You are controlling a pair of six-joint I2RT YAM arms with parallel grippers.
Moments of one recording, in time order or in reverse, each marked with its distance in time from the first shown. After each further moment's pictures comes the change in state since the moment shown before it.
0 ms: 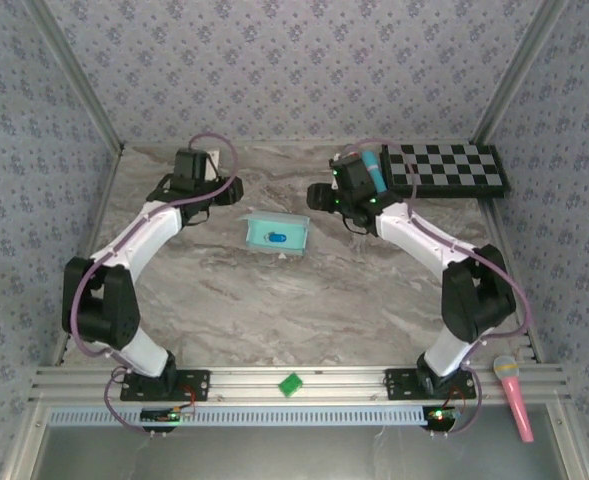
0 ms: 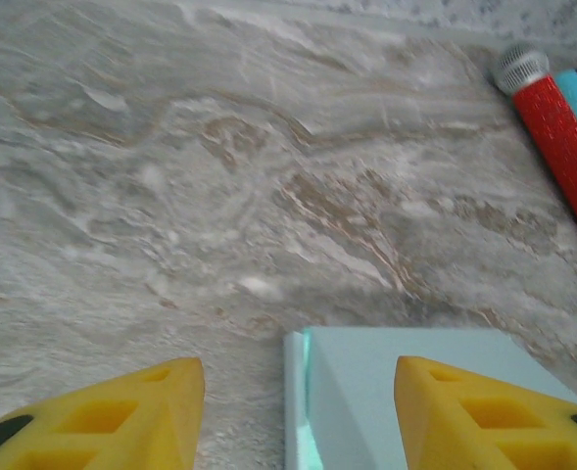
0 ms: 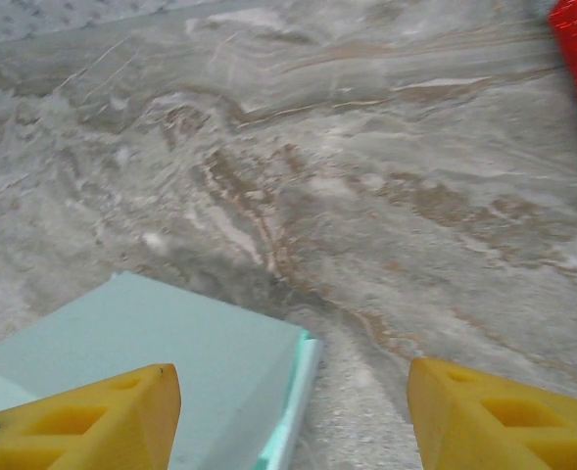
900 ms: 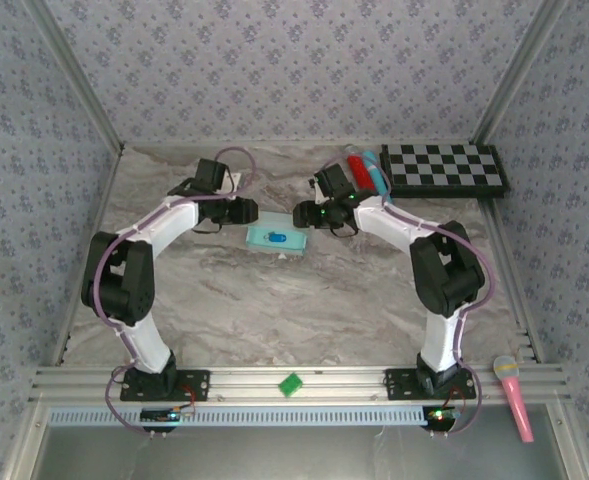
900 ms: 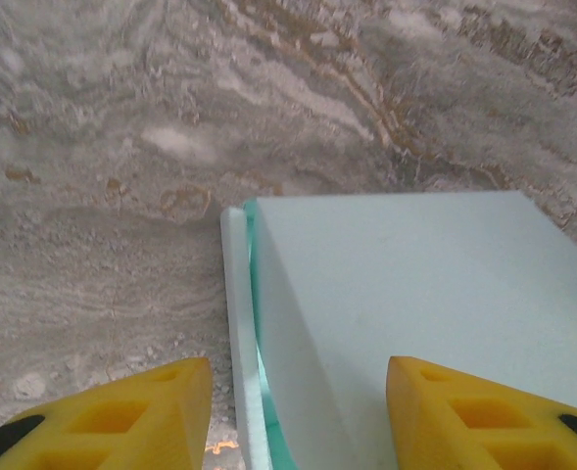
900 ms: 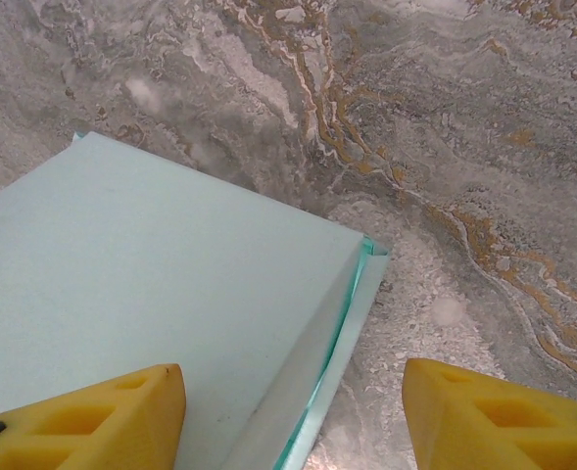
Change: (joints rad) left arm -0.037 0.156 0.014 -0.115 0.135 0.024; right arm 0.015 0.204 0.078 -0.102 -0.175 -0.019
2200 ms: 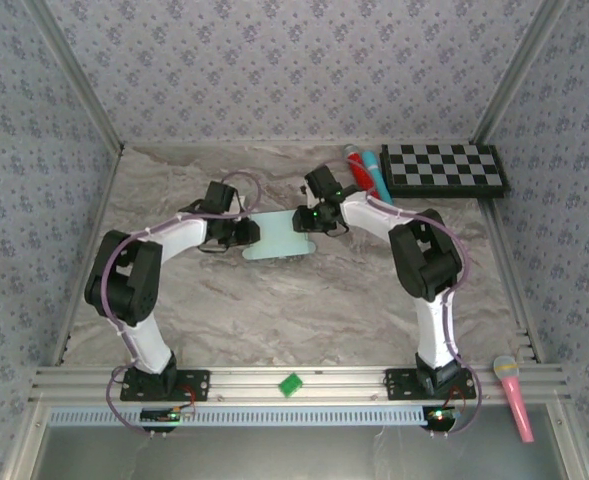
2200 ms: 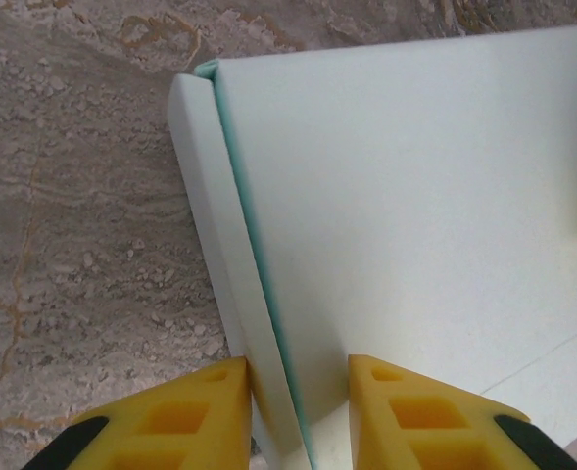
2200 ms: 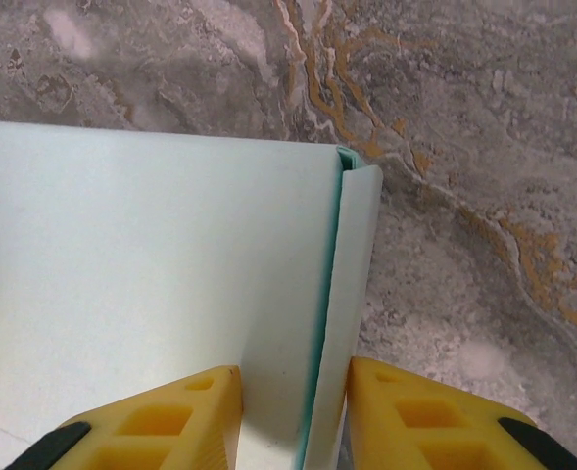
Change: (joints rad) left arm -0.053 0.003 -0.181 0.130 -0.011 -0.135; right arm 0.004 0.185 0.141 -0.077 -0.034 -0.052
